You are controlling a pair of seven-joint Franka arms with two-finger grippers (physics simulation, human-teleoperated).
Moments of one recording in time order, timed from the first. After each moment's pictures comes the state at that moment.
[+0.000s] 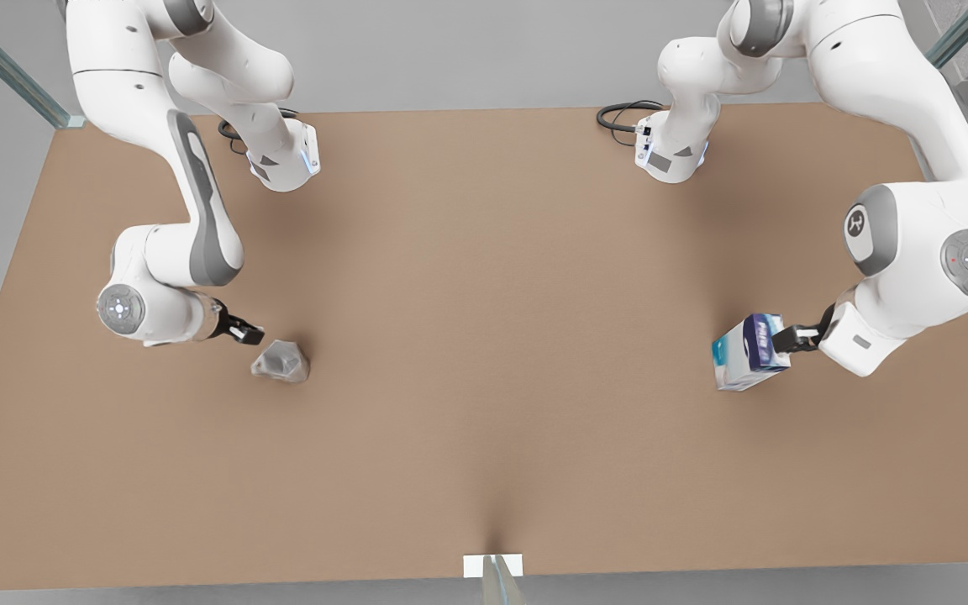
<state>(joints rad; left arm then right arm) -0.09 0.34 0.09 -1.34 0.00 1.66 -0.05 -0.05 0.21 0.09 -2.00 0.07 1.93 0.56</state>
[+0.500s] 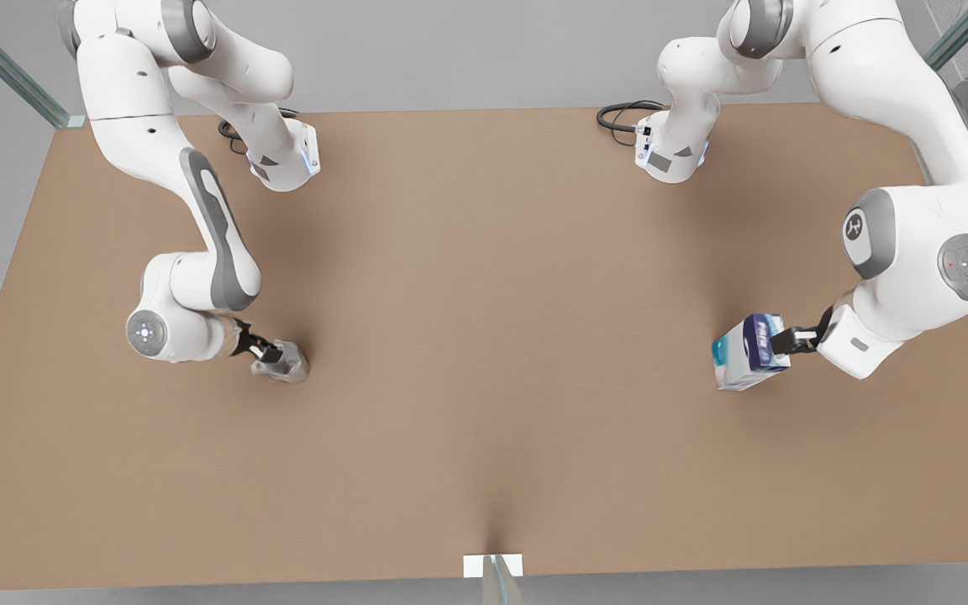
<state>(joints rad) -0.09 0.35 0.09 -1.34 0.00 1.67 -0.05 -0.03 0.34 0.09 -1.98 0.17 2.04 0.58</state>
